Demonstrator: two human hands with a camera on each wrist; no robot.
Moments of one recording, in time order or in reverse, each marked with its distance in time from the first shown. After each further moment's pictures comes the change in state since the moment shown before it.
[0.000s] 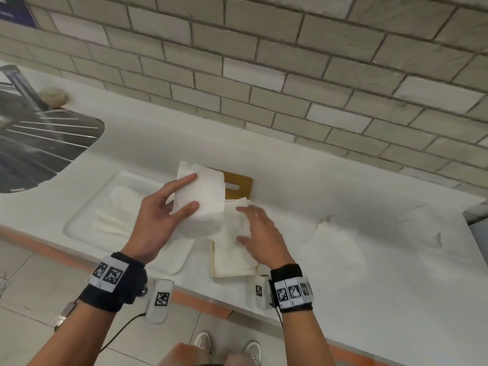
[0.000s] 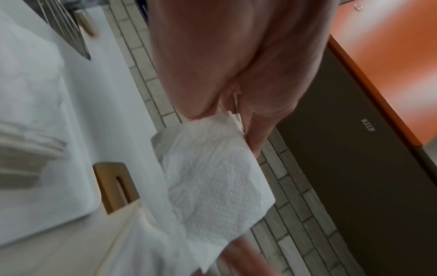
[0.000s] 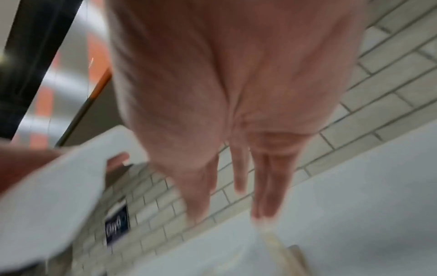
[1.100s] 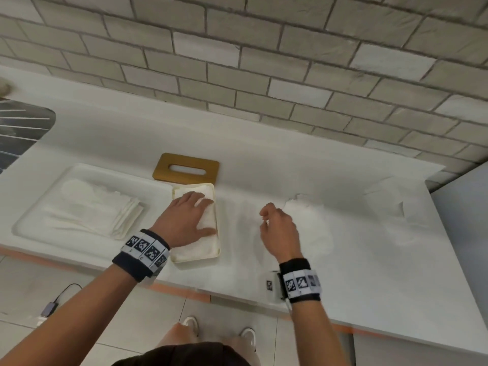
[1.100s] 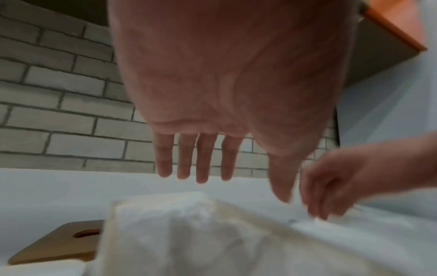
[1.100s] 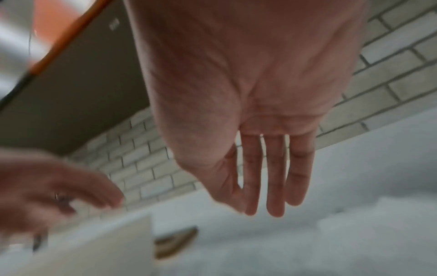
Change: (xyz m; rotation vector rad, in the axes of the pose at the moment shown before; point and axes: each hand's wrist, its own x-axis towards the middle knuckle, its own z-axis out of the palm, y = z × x) left_hand 0.030 -0.084 0.105 1.412 -0.605 0.104; right_hand -0.047 0.118 -0.041 -0.169 0.242 0.238
